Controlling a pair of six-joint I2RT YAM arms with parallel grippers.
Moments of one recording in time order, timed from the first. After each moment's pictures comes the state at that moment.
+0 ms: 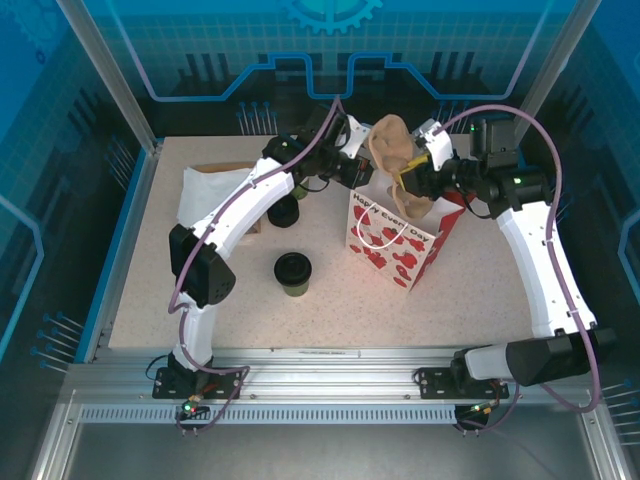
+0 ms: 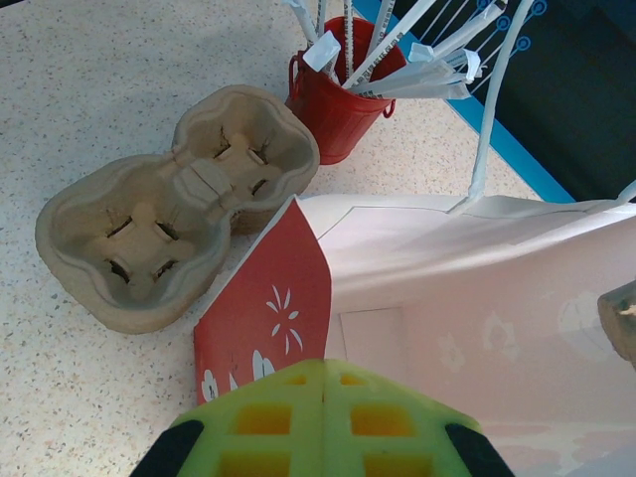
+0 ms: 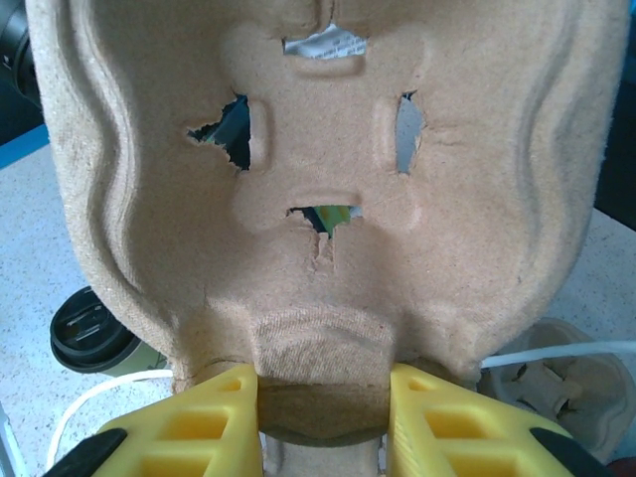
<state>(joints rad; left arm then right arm) -0.58 2.06 2.17 -0.84 0.39 -0.14 0.15 1.36 1.61 -0.93 -0.56 -0.34</state>
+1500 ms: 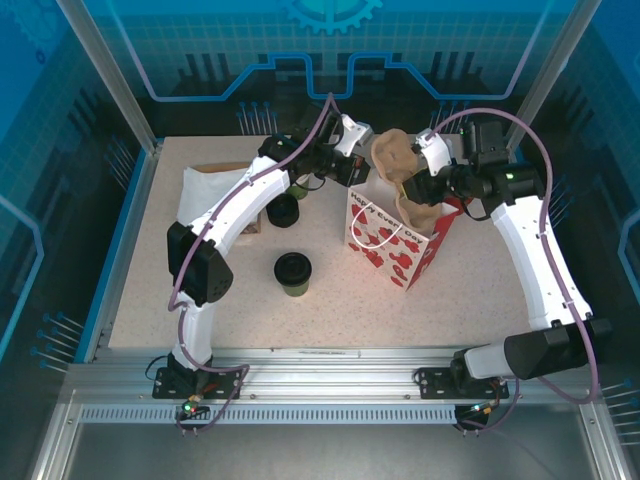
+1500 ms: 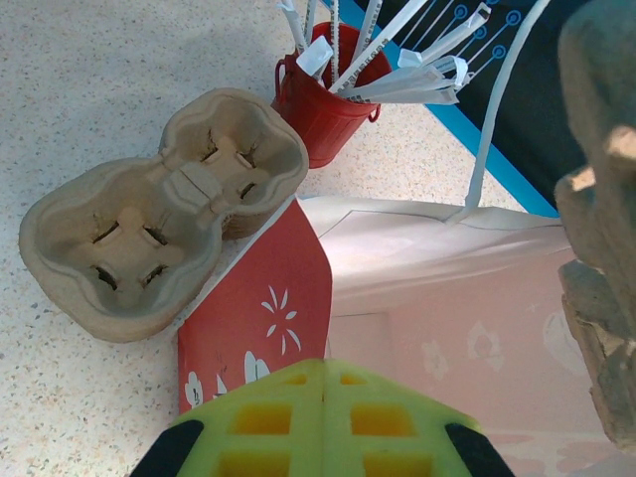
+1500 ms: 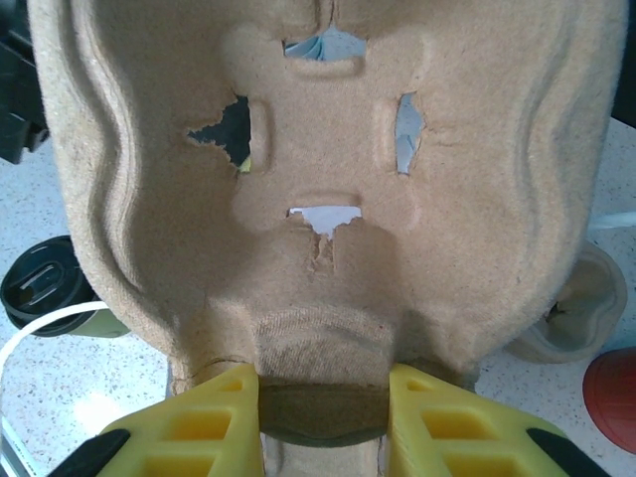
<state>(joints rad) -0.55 2.05 2.13 -0.79 0.47 -0.14 0.18 1.39 1.62 -1.04 -0.40 -0.30</state>
